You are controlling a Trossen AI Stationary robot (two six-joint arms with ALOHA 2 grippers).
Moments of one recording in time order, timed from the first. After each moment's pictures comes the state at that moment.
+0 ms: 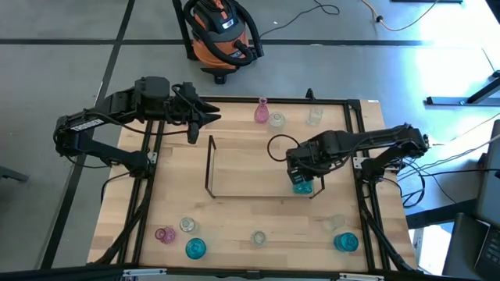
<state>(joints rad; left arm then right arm) 0.19 1.12 1.45 -0.66 -0.04 -0.15 0.16 1.57 1.54 -1.50 -0.07 1.32</state>
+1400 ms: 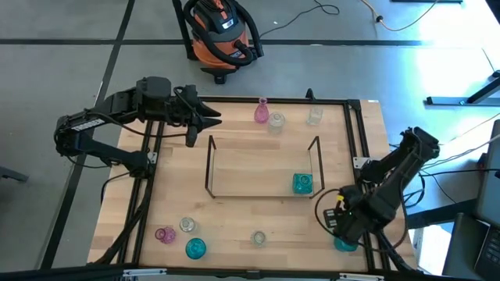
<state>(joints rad) 0.19 1.13 1.45 -0.67 0.05 -0.12 0.85 1.46 1.33 -1.42 -0.11 2.24</state>
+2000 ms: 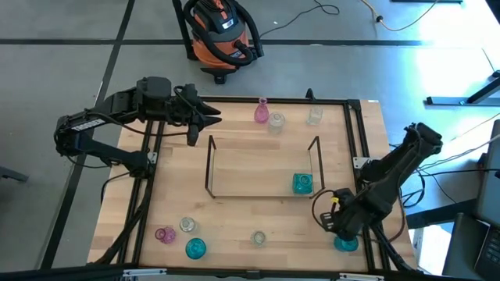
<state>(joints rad) 0.19 1.13 1.45 -0.67 0.00 -0.12 0.82 1.37 1.17 -1.19 -0.15 2.17</state>
